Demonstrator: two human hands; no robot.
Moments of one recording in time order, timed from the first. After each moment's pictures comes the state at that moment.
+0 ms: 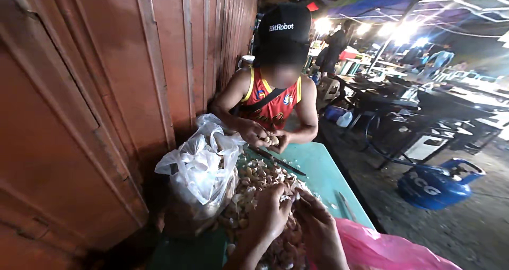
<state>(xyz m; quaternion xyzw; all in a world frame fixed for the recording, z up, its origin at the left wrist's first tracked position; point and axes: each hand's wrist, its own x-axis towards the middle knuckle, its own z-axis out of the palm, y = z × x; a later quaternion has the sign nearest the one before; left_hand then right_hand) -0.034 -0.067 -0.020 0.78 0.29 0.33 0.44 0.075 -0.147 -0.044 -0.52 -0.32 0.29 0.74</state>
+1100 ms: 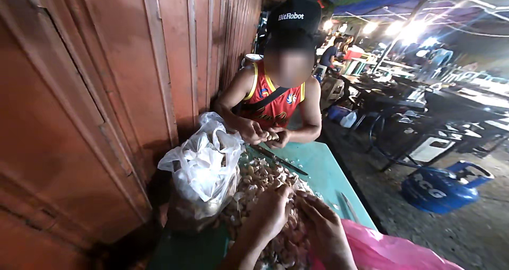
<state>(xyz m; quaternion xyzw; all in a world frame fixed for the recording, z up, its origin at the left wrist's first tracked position) -0.038 -0.064 -0.015 0.86 0.26 0.26 0.36 0.085 -0.149 -0.036 -0.51 -0.28 0.34 0.74</state>
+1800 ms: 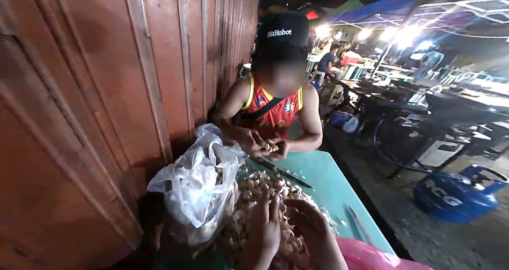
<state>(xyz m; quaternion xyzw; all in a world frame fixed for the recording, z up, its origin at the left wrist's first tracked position) -0.031 -0.065 -0.027 0.67 0.39 0.41 0.48 0.084 -0.128 -0.026 -0.63 -0.47 0.26 0.56</state>
